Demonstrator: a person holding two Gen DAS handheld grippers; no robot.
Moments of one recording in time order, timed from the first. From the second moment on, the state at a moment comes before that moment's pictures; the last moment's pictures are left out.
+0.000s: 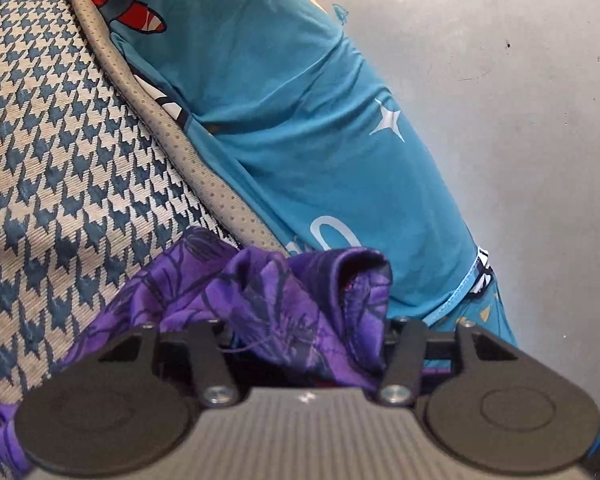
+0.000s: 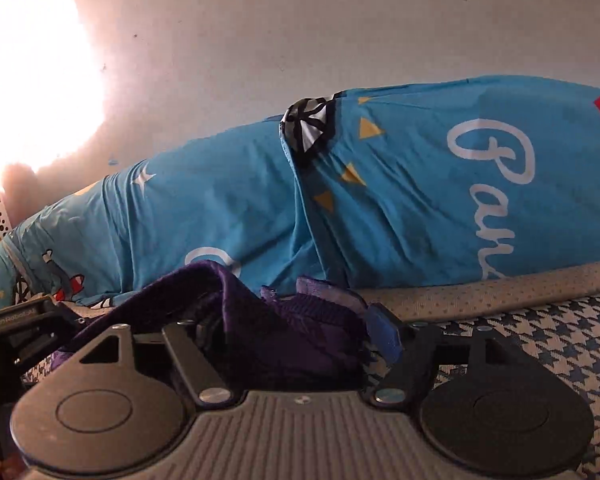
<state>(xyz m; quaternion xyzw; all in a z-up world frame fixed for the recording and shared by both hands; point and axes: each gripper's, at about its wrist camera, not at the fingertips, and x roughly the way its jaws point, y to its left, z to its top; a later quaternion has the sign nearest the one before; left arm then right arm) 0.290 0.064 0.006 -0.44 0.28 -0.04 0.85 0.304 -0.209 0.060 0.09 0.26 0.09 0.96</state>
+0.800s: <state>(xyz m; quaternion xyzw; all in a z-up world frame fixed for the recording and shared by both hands) 0.277 0.081 0.040 -0.37 0.26 0.02 0.89 0.286 -0.227 0.083 0.05 0.25 0.15 0.96</state>
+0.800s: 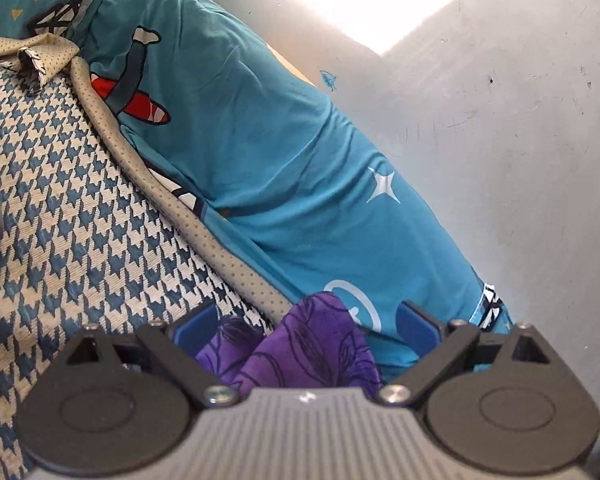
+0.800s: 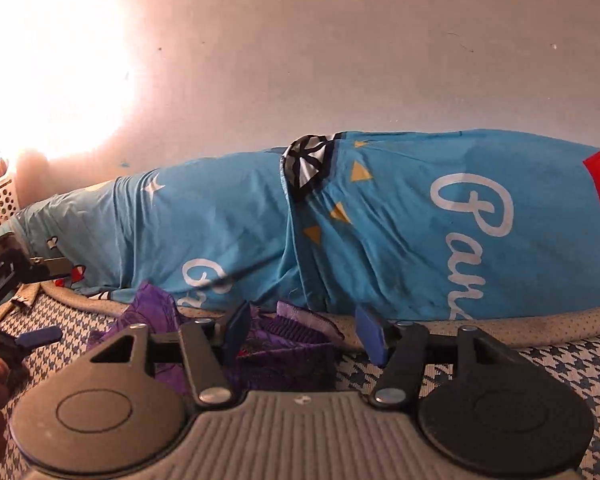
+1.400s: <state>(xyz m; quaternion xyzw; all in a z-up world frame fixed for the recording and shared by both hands) 0.279 0.062 0.021 -0.31 0.30 0.02 0.90 0.308 -0.201 0.037 -0.01 0.32 0.11 0.94</state>
